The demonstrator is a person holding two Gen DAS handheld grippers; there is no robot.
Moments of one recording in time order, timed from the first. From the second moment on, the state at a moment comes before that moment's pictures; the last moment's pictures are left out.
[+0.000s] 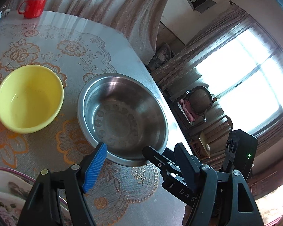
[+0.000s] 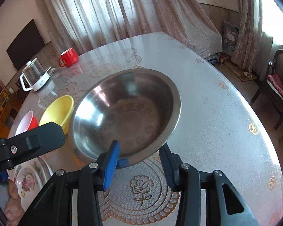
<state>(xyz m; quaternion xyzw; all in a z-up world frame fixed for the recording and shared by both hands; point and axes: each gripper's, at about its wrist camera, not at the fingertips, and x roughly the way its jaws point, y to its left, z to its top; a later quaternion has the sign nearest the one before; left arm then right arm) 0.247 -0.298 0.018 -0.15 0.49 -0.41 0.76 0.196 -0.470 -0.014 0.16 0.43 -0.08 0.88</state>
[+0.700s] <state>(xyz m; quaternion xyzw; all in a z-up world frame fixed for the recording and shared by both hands) 0.270 -0.293 -0.006 -0.14 0.53 -0.33 0.77 0.218 -0.511 -0.009 0.21 0.39 -0.13 0.89</state>
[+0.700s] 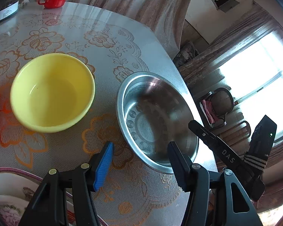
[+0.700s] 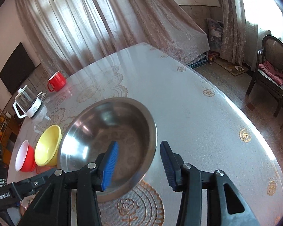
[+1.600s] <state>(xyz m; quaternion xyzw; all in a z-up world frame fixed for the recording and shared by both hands) 0.221 -0.295 -0.009 -0.08 0.52 -0.36 0.77 0.167 -0.505 -0.025 0.23 0.42 -0.10 0.87</state>
